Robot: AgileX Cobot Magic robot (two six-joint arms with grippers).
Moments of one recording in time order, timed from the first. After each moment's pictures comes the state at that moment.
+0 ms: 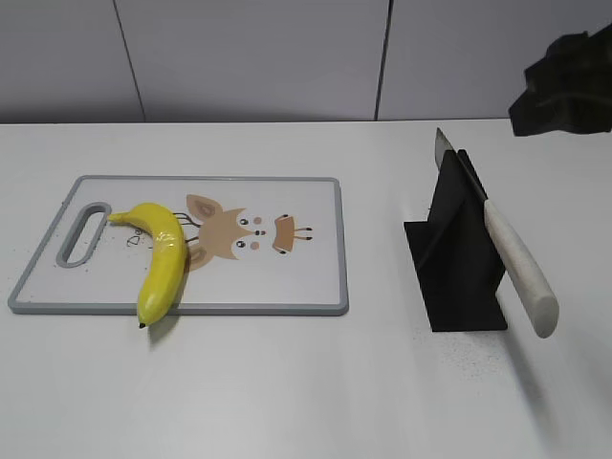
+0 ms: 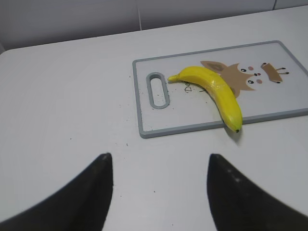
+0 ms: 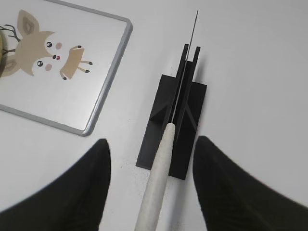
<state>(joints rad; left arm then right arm) -0.10 0.02 -0.50 -0.05 1.04 0.14 0.47 1.20 -1.04 -0.12 0.77 0.24</state>
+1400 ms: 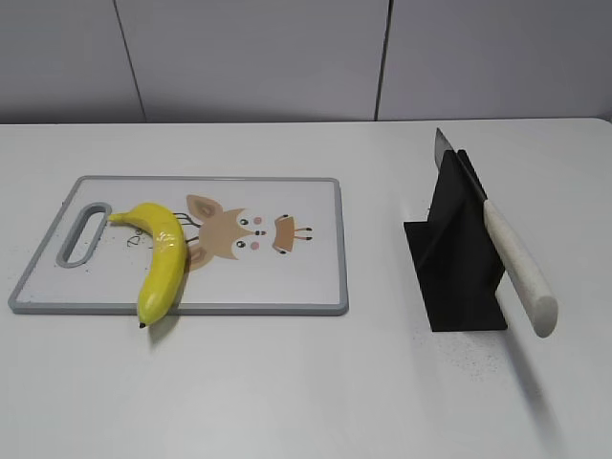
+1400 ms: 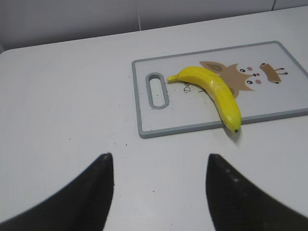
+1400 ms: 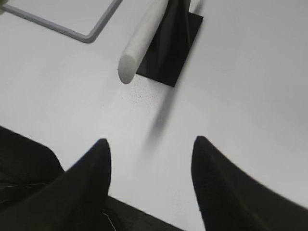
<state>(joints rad) -0.10 0.02 -0.50 -0.06 1.04 0.14 0.47 0.33 -0.54 -0.05 1.00 0.05</state>
